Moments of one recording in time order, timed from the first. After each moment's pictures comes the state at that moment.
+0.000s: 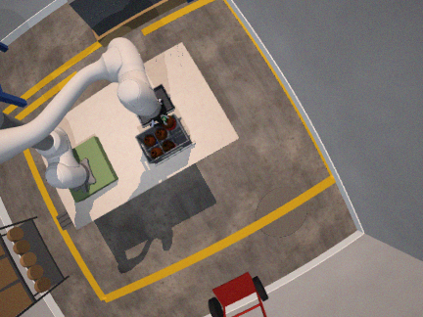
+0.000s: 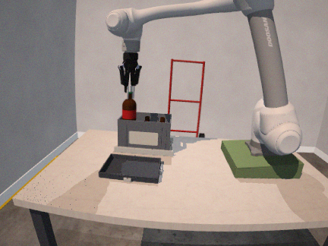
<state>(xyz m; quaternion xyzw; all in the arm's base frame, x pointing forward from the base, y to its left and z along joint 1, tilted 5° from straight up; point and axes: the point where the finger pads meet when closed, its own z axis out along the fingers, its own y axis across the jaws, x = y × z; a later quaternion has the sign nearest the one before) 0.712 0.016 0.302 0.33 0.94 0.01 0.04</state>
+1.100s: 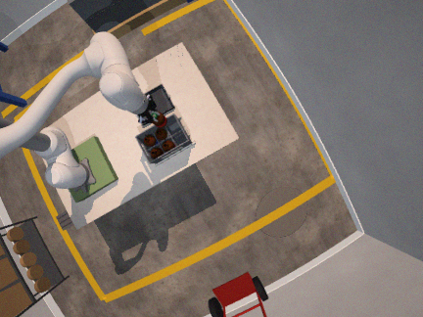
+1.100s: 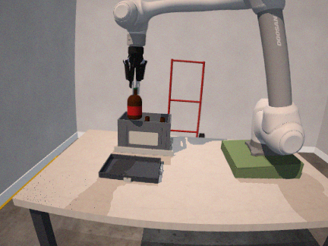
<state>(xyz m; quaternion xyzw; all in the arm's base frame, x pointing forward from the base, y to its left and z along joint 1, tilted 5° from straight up) 0.676 0.044 0.328 0.33 0.94 0.01 0.04</state>
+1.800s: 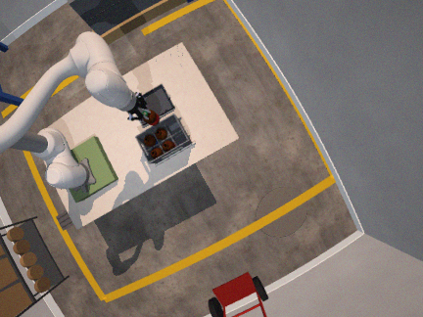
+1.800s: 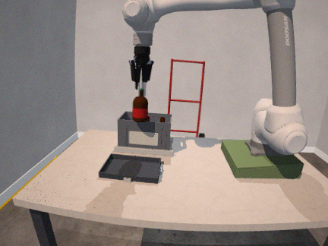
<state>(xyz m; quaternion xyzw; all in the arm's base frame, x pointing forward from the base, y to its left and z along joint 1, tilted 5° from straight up) 0.637 0.076 0.324 0.33 0.94 0.01 0.04</state>
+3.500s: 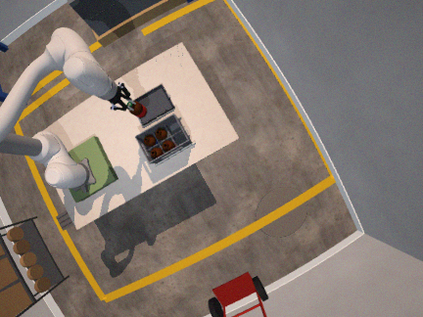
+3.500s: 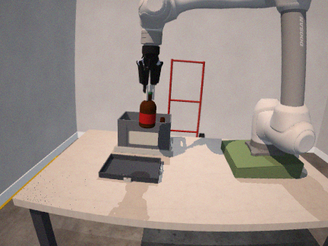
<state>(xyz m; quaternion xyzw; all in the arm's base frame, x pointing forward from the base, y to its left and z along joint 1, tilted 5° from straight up) 0.579 0.156 0.319 0.33 0.94 0.01 0.04</state>
